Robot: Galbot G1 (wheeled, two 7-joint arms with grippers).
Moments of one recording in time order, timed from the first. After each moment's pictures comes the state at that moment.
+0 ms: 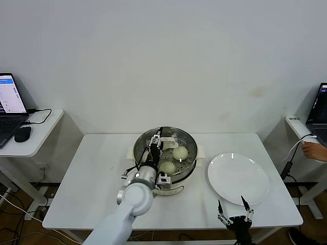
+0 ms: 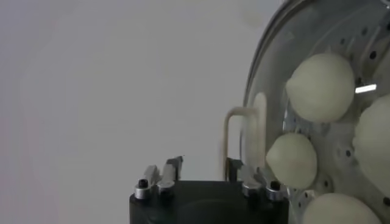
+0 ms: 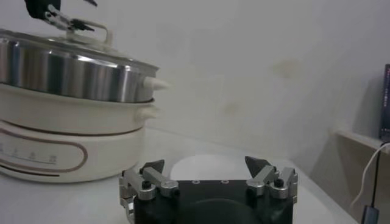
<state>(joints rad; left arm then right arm) 0.89 -1.30 0.05 -1.82 1.25 0.40 0.23 -1.70 1.57 0.70 1.87 -0.13 0.30 -0.12</state>
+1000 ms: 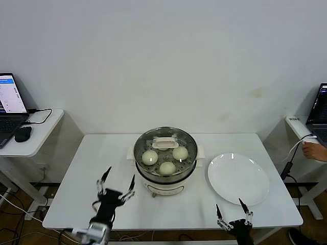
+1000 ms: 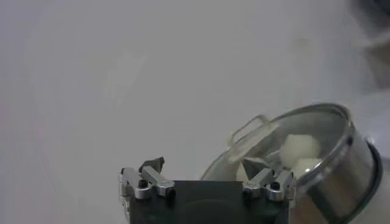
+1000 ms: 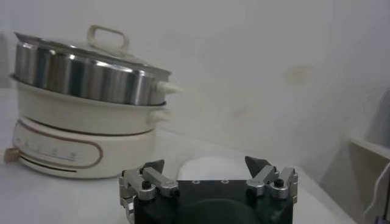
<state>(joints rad) 1.62 -1.23 -0.38 -2.16 0.09 0.03 -0.16 -1.77 1.48 0.67 1.93 -0.07 0.29 -0.16</state>
